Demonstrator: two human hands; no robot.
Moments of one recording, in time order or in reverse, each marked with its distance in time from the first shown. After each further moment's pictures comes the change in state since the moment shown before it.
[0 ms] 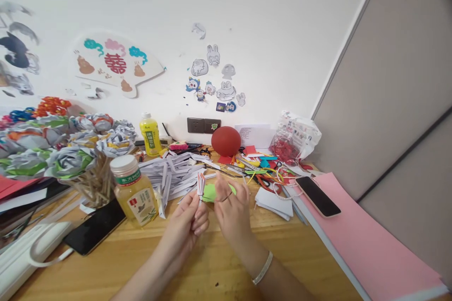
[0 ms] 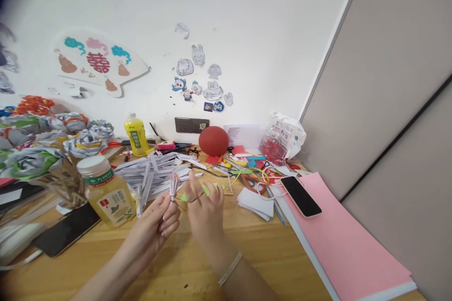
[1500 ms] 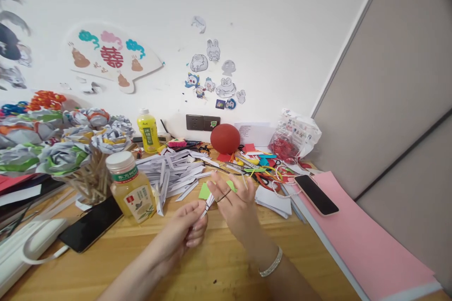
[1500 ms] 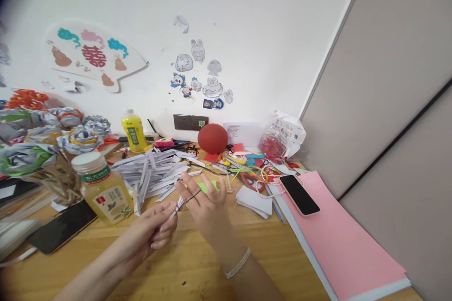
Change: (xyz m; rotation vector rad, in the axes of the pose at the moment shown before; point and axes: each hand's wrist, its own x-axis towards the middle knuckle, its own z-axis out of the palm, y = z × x) left_hand -0.005 0.007 -0.007 0.146 -0.109 -0.295; right_hand 0.007 0.009 -0.025 -0.257 -0.068 -0.251
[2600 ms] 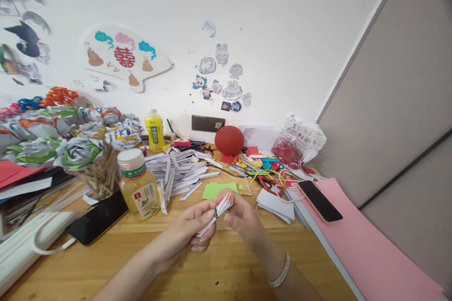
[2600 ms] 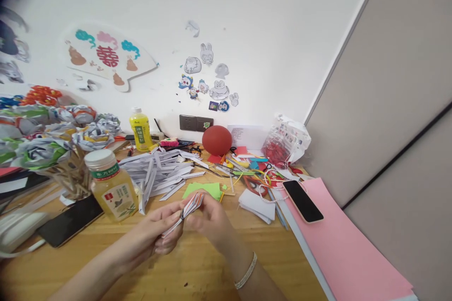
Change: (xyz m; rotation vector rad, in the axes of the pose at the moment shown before) left_hand -0.008 0.002 -0.003 0.036 -0.270 0.011; right_hand 0.001 -0.004 -0.009 1.720 -0.145 0.477
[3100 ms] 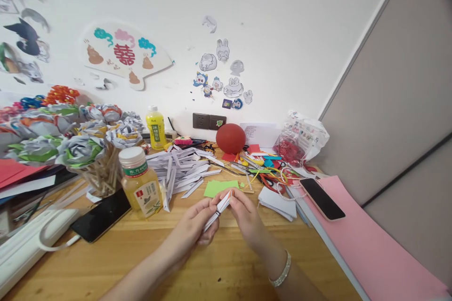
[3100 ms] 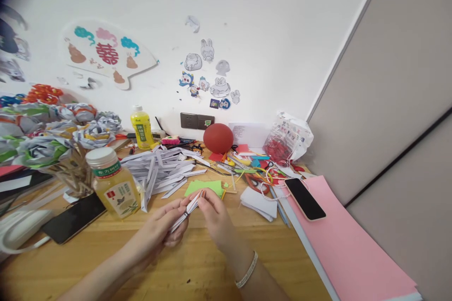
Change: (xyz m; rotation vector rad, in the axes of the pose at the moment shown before) left_hand 0.009 -0.009 0.008 0.083 0.275 0.059; right_hand -0.001 0.008 0.001 -0.105 0.116 0.049
